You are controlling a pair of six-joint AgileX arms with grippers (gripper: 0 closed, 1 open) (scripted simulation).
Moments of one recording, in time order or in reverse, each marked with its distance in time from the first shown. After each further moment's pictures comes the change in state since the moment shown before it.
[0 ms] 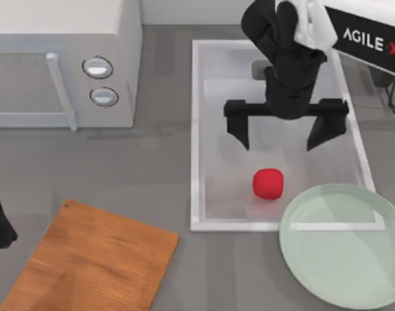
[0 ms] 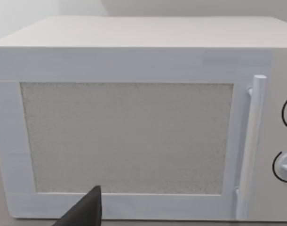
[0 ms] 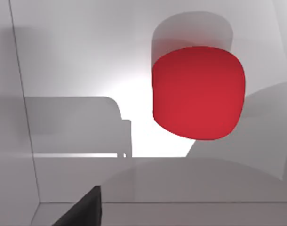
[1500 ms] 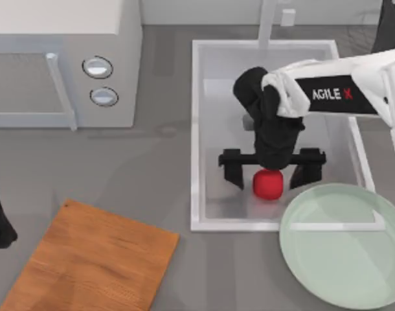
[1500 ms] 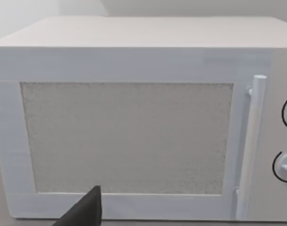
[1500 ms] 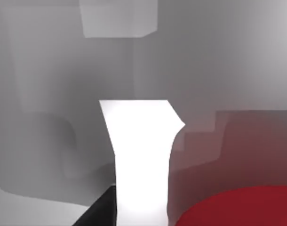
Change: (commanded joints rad) left arm 0.000 0.000 0.000 0.000 0.000 0.000; right arm 0.001 0.237 -0.216 0.453 0.003 0.004
